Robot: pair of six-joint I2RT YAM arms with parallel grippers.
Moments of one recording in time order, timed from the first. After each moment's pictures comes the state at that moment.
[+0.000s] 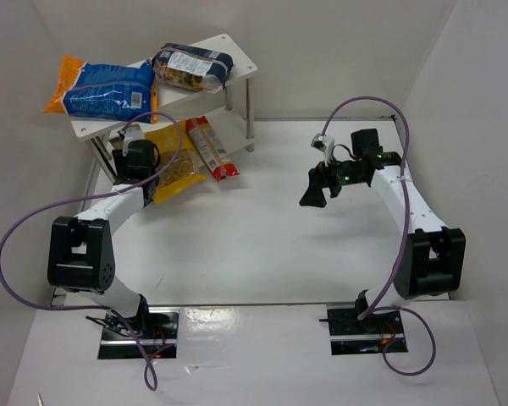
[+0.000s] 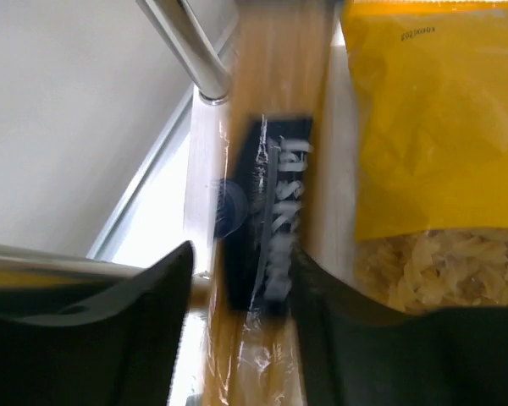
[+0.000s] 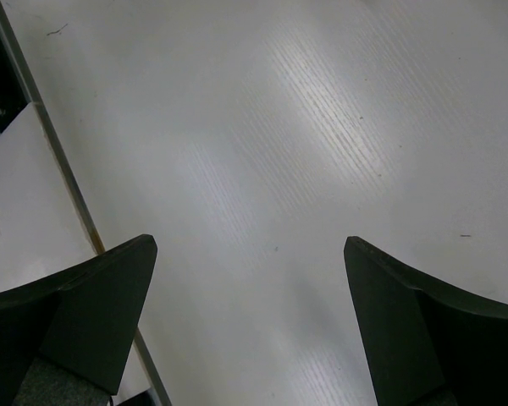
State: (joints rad) left arm -0.05 1.57 0.98 0.10 -0.68 -0.06; right arm 0.09 1.49 1.25 -0.79 -0.86 -0.50
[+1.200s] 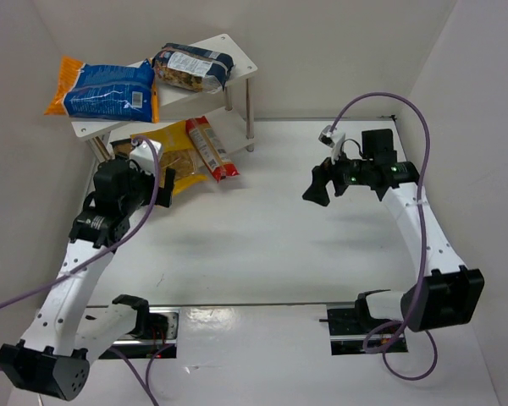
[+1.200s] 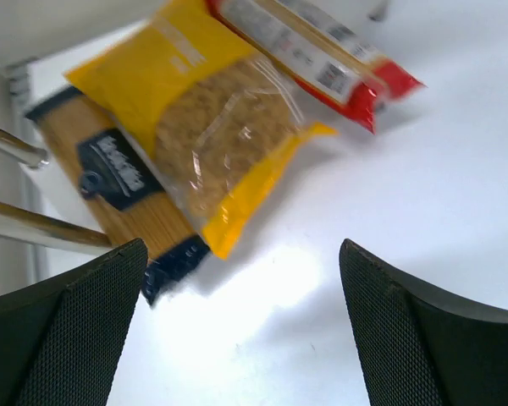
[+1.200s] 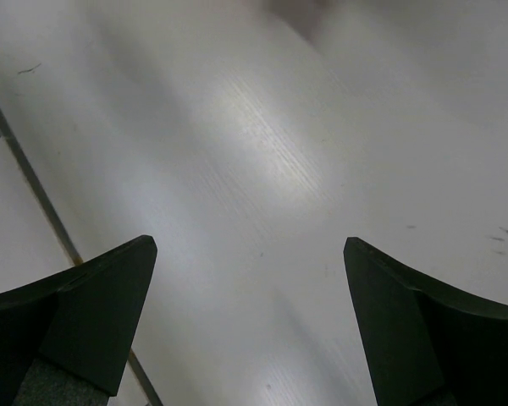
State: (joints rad) left arm -0.18 0.93 0.99 -0.42 -0.05 0.15; right arm 0.12 1.32 1.25 -0.78 -0.79 -0.43
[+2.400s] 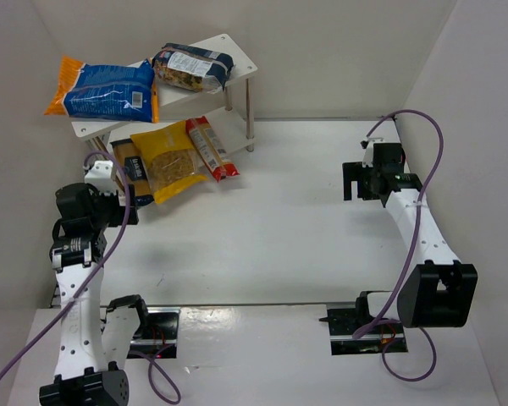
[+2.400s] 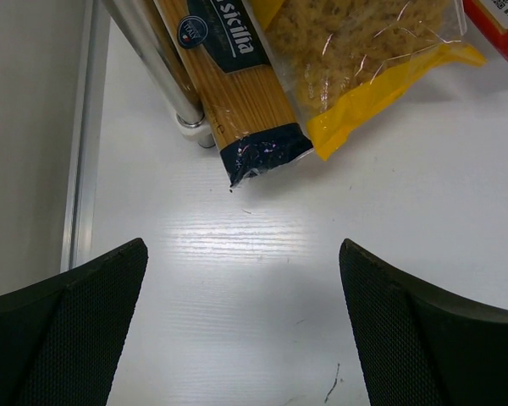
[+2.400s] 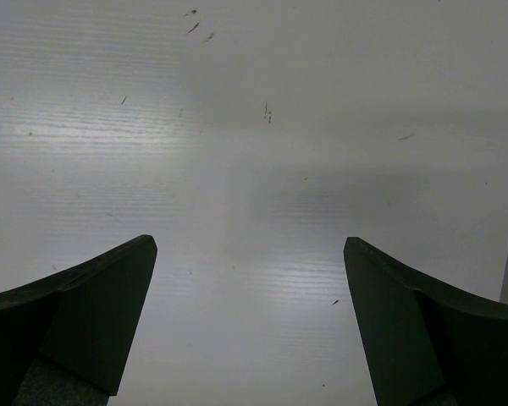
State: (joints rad) left arm 0.27 0.74 0.86 -0.62 0.15 0.15; right arm -0.02 1.29 1.06 -0.63 0.03 -0.06
